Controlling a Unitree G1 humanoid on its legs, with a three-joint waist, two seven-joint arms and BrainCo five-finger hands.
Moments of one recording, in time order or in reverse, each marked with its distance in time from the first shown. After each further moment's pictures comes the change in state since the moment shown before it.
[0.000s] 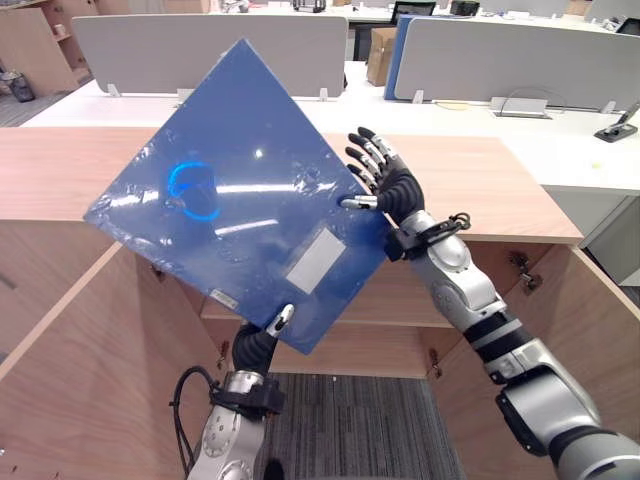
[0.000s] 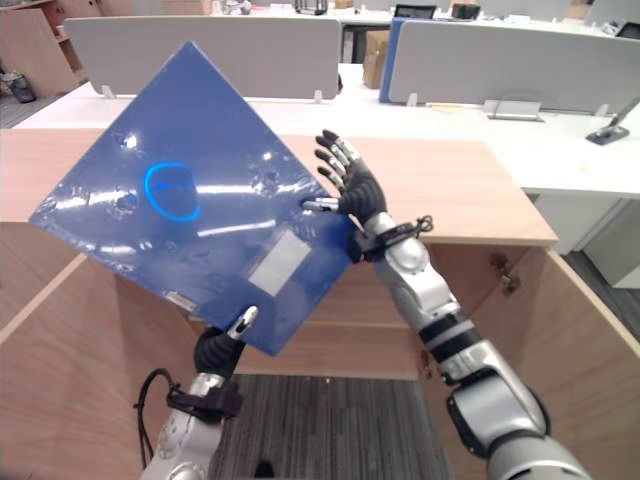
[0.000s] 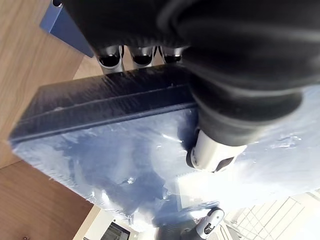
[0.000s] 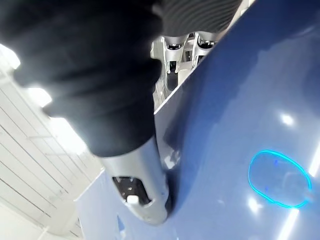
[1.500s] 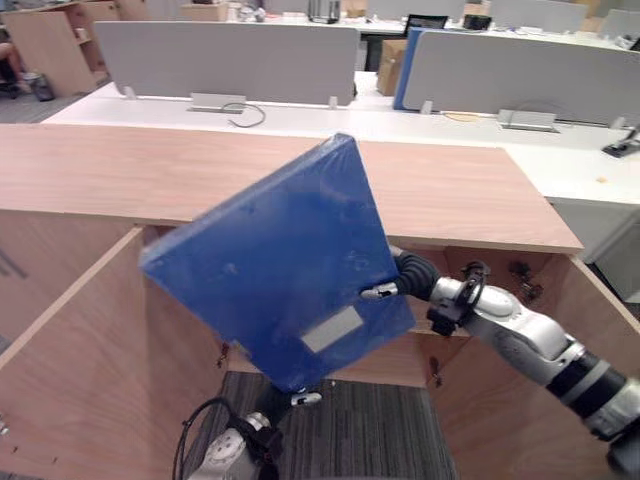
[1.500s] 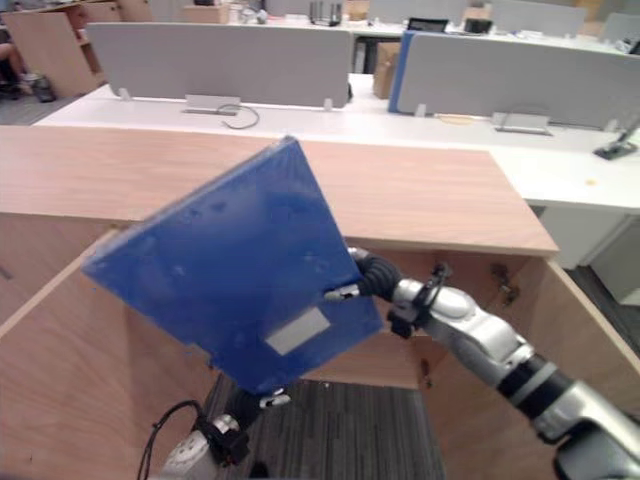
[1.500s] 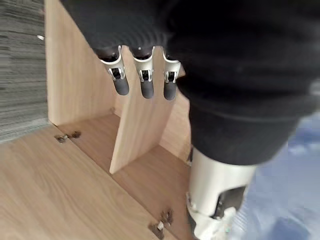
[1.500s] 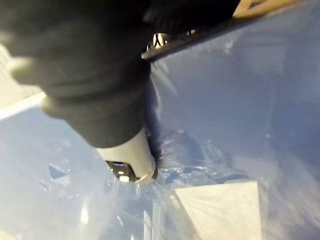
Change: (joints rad) left arm -0.145 0.105 -0.108 0.697 -0.075 0.089 -0.227; right arm 0.355 -0.351 0.051 -0.372 0.313 0.175 0.282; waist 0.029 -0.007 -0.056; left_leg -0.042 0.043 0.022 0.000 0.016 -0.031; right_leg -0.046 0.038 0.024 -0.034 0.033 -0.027
